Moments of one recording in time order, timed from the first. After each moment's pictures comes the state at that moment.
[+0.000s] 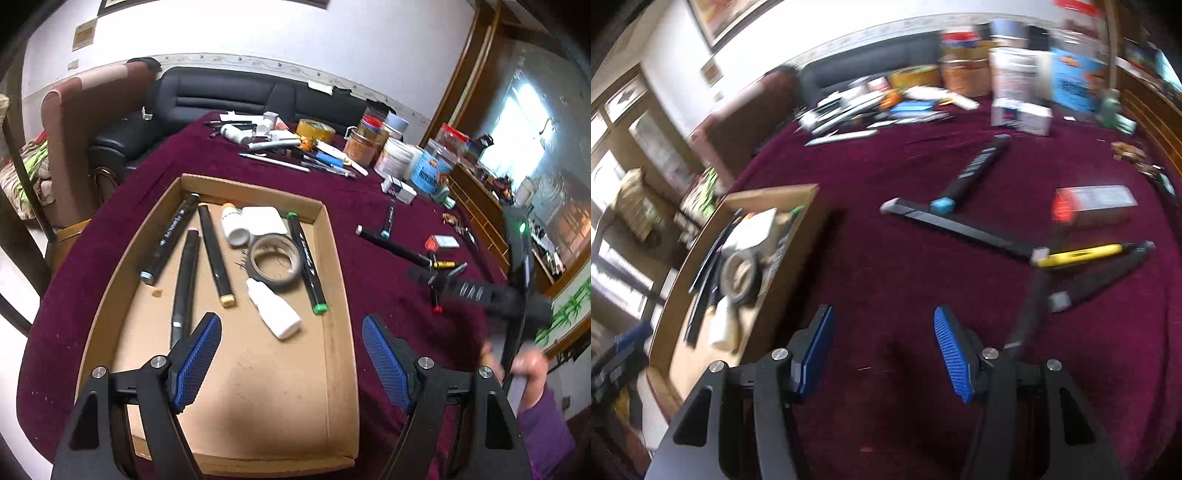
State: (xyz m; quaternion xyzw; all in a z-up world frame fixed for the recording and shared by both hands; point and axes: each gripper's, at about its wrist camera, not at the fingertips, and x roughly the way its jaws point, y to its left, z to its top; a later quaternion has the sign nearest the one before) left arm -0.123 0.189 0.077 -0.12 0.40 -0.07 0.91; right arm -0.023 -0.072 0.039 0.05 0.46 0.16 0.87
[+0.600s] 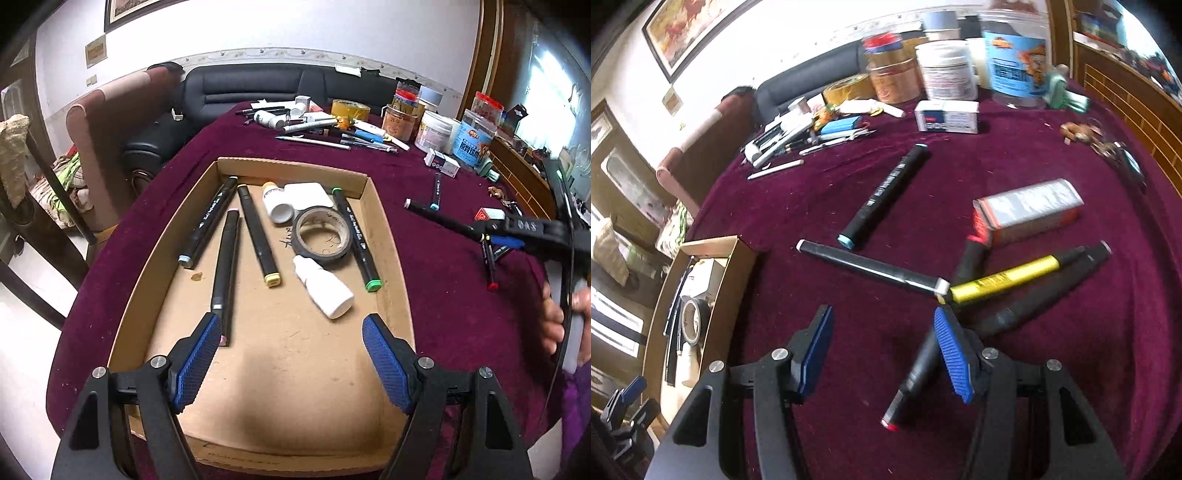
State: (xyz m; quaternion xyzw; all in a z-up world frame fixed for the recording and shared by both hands) left arm -0.123 0.189 0.054 -0.05 0.43 0.01 0.90; right arm 0.015 -0.120 0.039 0.08 0.47 0.10 0.87
